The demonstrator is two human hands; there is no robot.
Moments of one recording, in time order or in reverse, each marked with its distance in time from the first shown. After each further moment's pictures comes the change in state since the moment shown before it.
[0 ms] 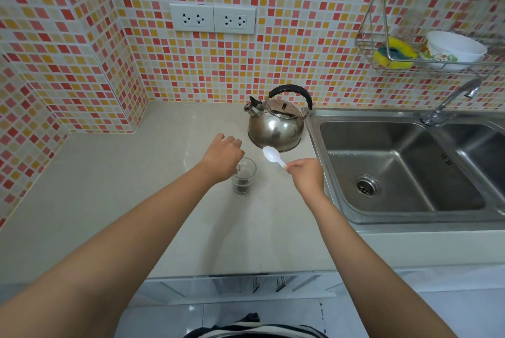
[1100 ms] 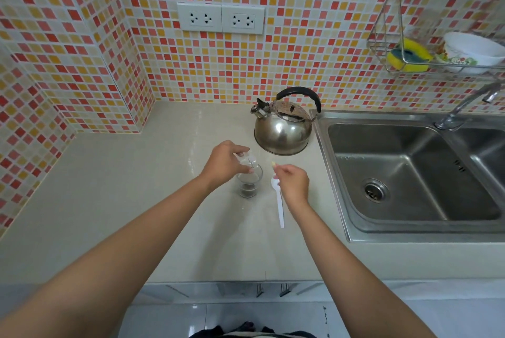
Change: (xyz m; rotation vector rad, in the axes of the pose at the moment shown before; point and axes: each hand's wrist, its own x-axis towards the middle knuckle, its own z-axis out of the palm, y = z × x) left_hand -0.009 -0.001 0.007 -1.169 0.120 -0.449; right_hand 0.000 0.005 0.048 0.191 -0.035 -0.007
